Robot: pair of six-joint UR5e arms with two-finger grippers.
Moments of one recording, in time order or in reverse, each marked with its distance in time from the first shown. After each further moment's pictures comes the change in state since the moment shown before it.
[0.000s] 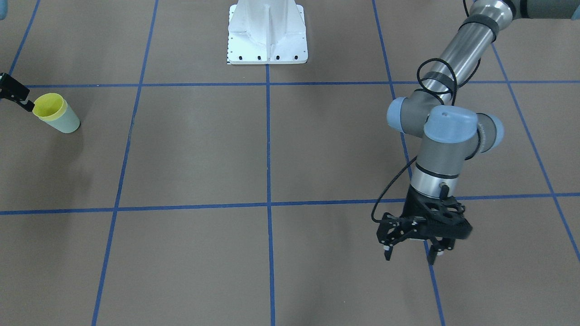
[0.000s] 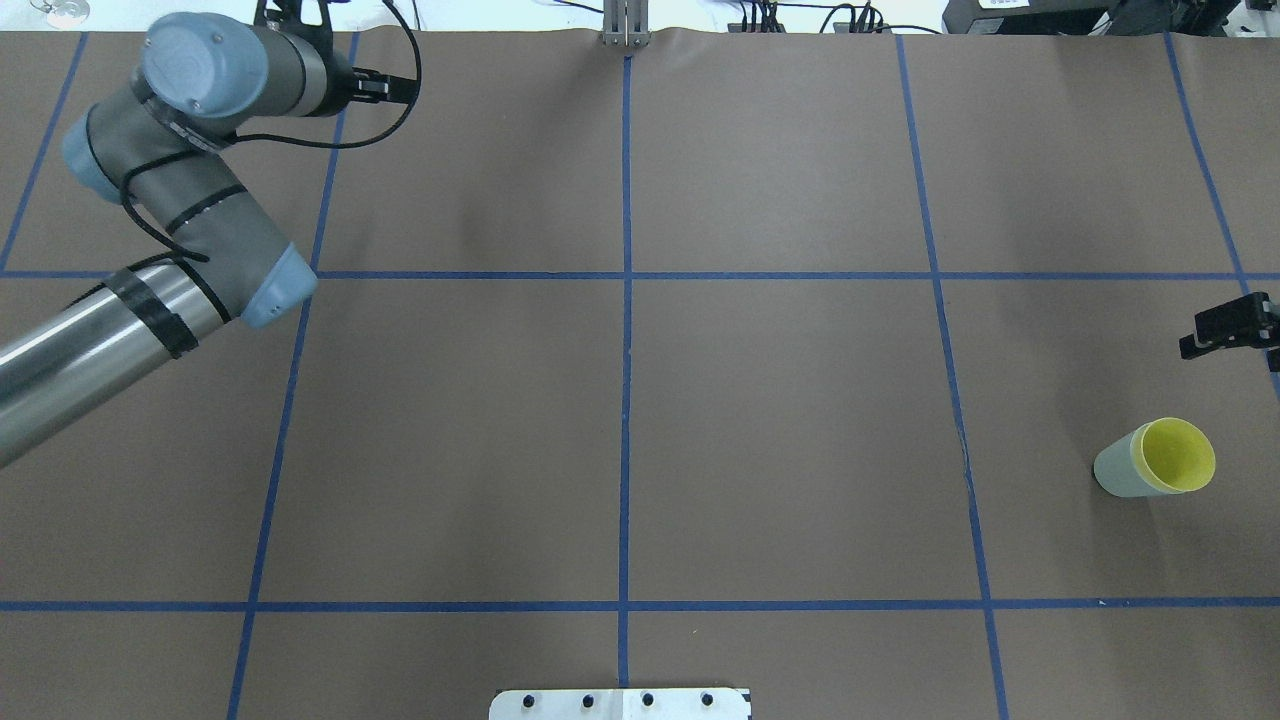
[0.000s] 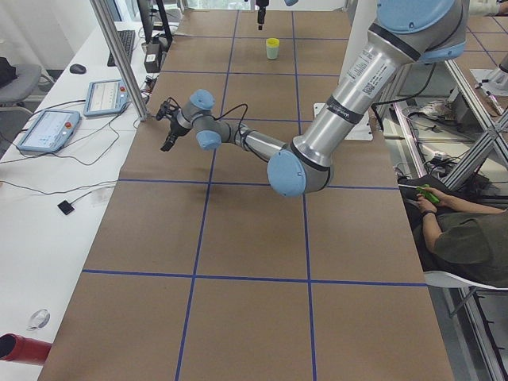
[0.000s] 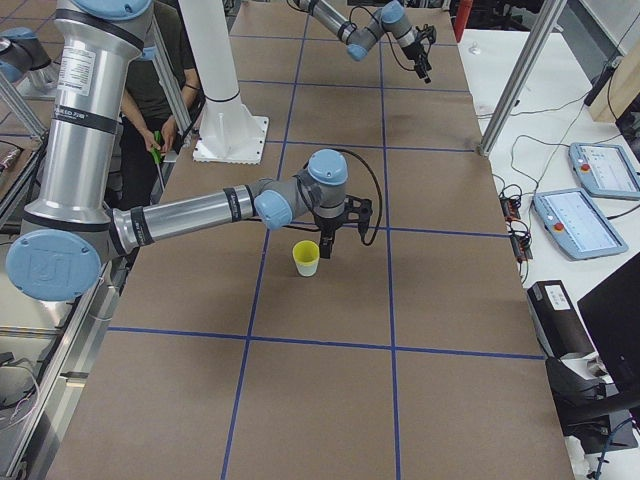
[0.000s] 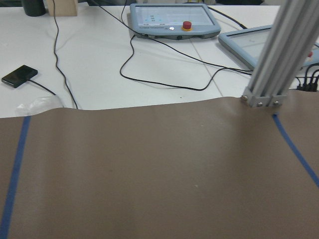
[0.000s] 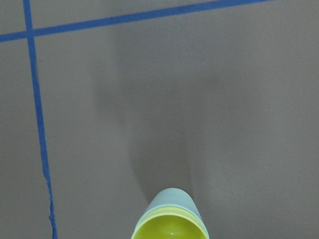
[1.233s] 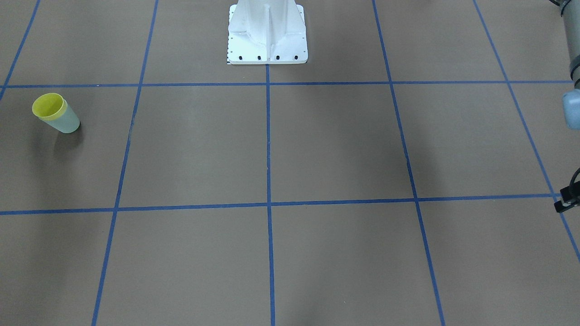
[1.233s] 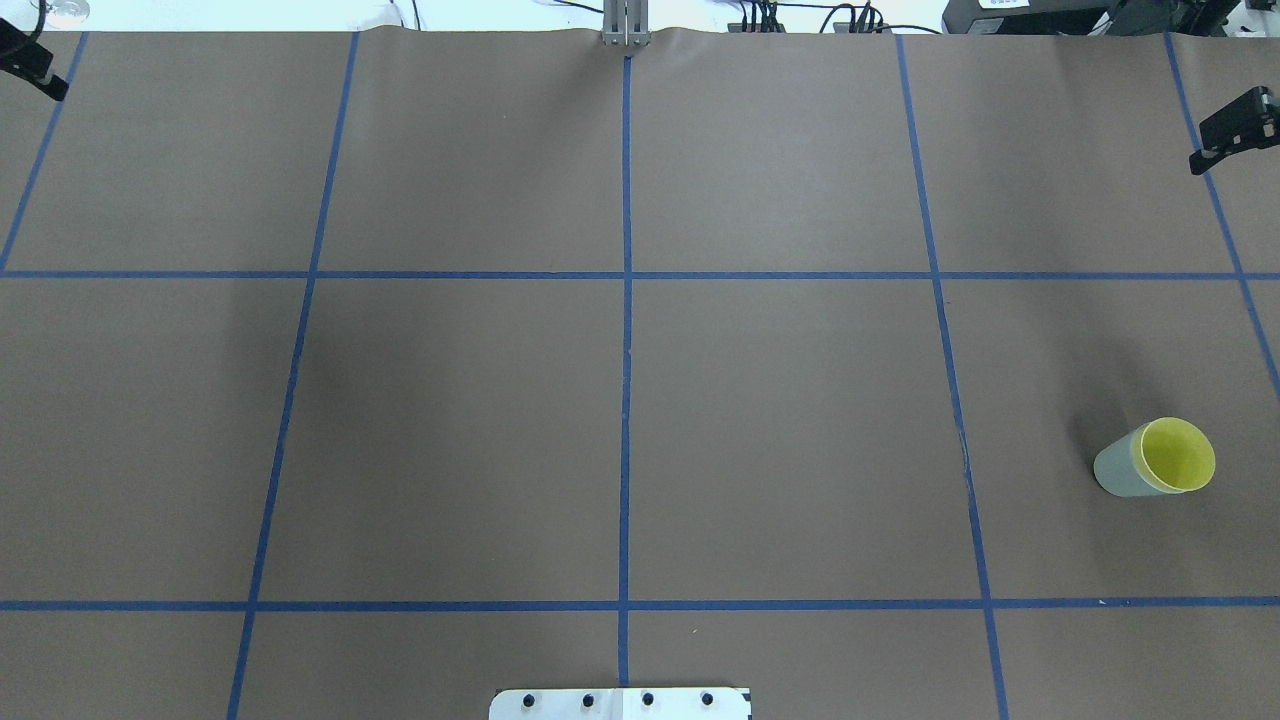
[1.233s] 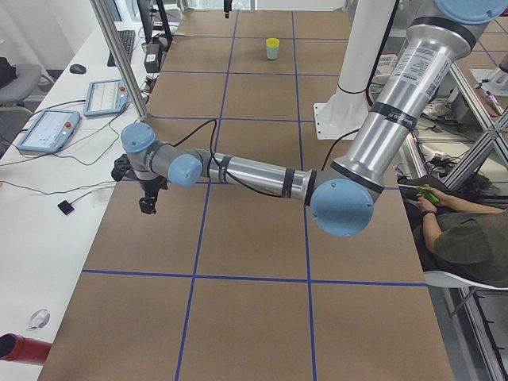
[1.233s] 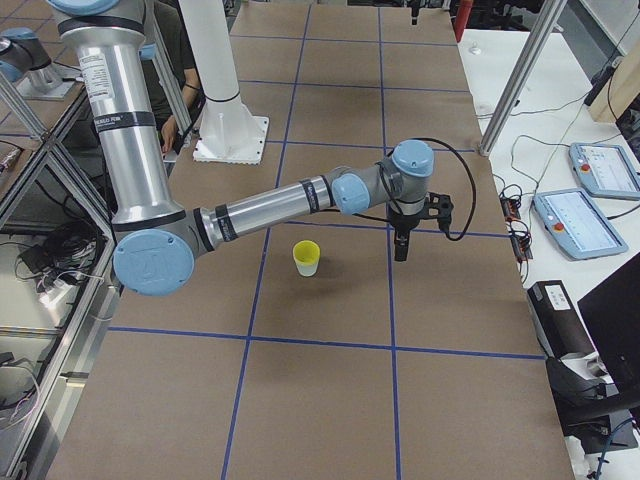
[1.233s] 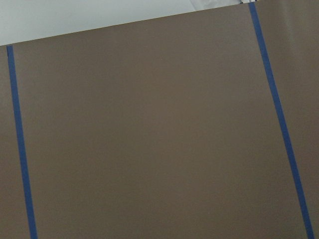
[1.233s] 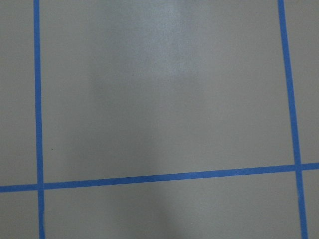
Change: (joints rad) left arm -0.459 0.252 -0.113 0.481 -0.691 0.637; right arm 0.198 0.417 -0.286 -0.333 -0.011 -0.319
